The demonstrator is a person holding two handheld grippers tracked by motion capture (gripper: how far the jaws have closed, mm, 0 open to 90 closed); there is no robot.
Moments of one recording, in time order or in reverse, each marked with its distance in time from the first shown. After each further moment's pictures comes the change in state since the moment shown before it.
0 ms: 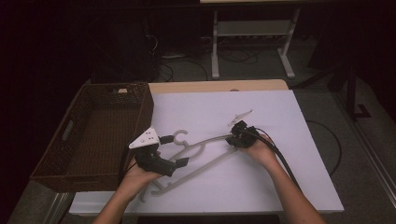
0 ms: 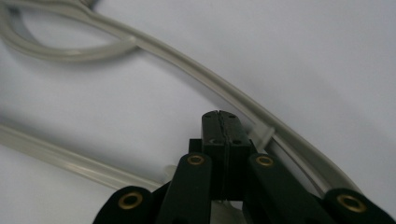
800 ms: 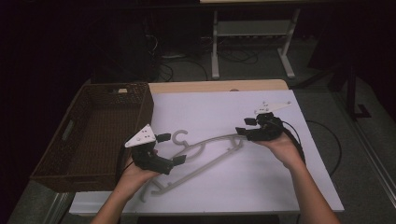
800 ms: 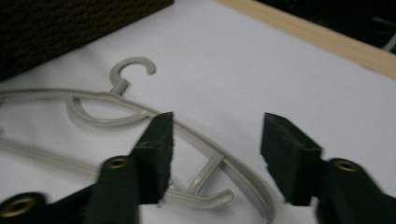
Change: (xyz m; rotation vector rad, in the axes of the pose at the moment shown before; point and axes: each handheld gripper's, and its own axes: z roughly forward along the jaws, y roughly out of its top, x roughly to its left) left arm 0.001 0.004 -0.006 -0.019 0.017 -0.001; right arm -0.017 -0.007 -0.082 -0.292 0.007 0.060
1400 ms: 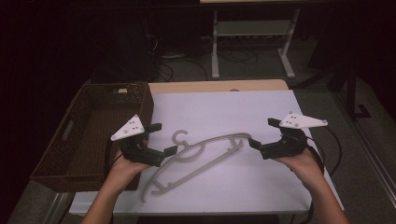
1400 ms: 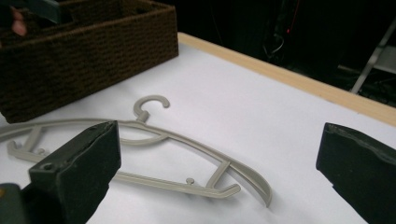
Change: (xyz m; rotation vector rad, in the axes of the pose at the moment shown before) left arm 0.004 0.027 -0.024 -0.041 0.042 0.046; right arm 0.029 -0.021 -0.071 -0.214 -0.049 -0.001
